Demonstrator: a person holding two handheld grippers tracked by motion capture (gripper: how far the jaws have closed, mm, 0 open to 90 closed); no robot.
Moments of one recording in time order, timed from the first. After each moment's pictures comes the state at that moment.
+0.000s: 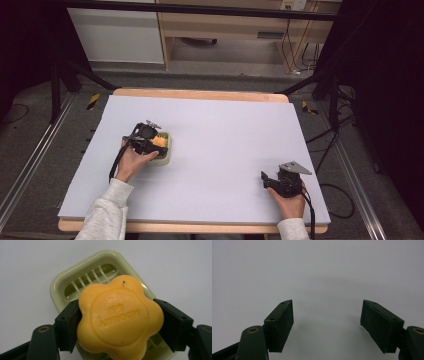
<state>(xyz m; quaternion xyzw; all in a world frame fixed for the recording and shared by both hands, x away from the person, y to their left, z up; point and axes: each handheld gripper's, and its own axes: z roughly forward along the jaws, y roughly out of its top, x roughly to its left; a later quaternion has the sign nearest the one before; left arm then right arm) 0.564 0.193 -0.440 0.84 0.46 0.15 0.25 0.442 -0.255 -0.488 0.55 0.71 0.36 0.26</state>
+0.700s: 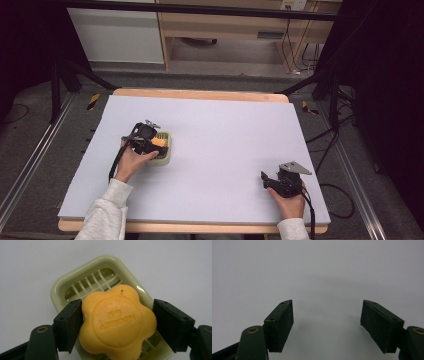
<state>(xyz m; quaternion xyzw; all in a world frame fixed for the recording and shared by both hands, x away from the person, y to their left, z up) 0.562 0.194 -0.437 0.84 0.46 0.16 0.26 0.442 -0.255 -0.488 0.55 0.71 0.36 0.26</state>
